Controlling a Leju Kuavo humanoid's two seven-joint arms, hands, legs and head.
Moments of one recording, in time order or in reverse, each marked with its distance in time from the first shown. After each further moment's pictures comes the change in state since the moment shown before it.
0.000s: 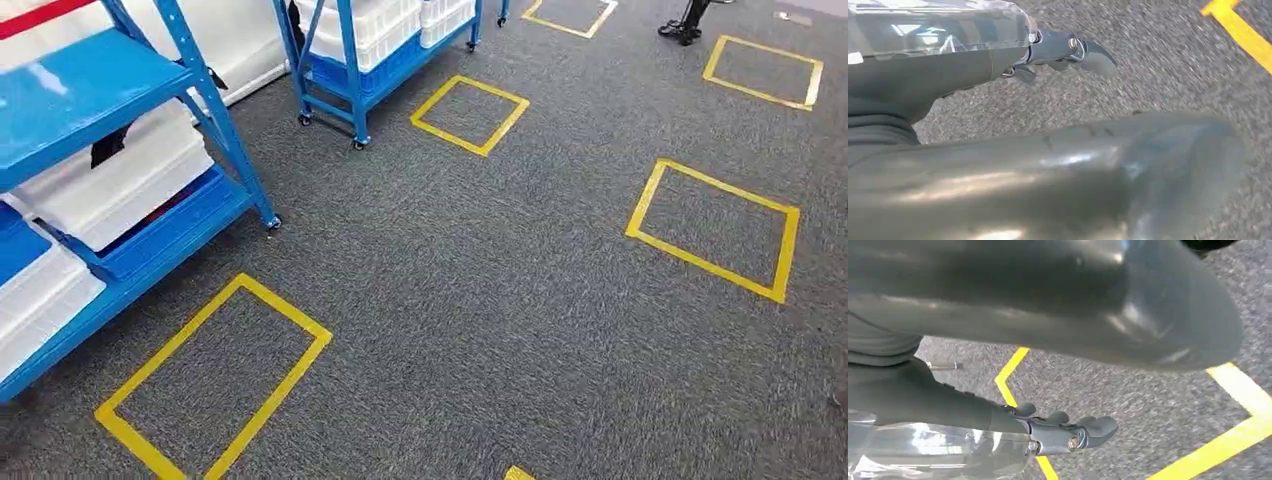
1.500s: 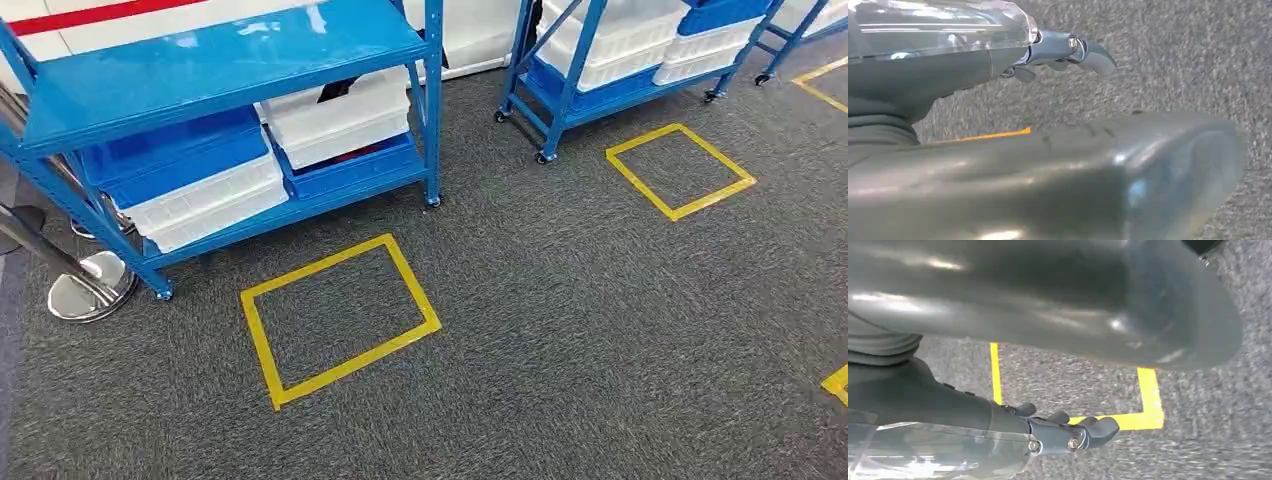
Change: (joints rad) left arm 0.006 0.000 0.000 0.000 -0.014 -0.026 -0.002; right arm 0.002 -0.002 0.002 0.002 0.002 0.000 0.013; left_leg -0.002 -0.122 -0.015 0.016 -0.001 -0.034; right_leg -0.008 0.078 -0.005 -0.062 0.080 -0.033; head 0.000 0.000
